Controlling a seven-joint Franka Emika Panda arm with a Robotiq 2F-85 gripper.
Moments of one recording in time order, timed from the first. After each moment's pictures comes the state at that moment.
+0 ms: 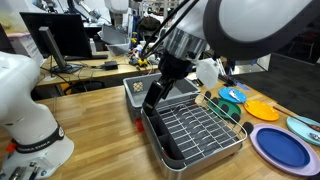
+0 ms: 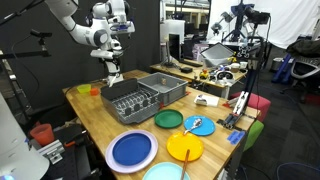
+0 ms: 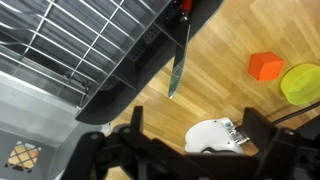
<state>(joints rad) 0.37 0.39 0.43 -1.94 0.01 2.62 -0.12</state>
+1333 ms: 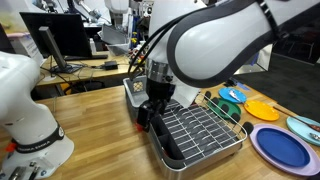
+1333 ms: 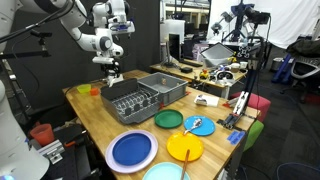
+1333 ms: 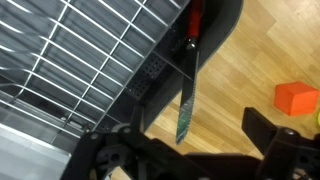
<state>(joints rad) 0.54 0.58 0.29 -1.72 -0.12 2.40 0.07</state>
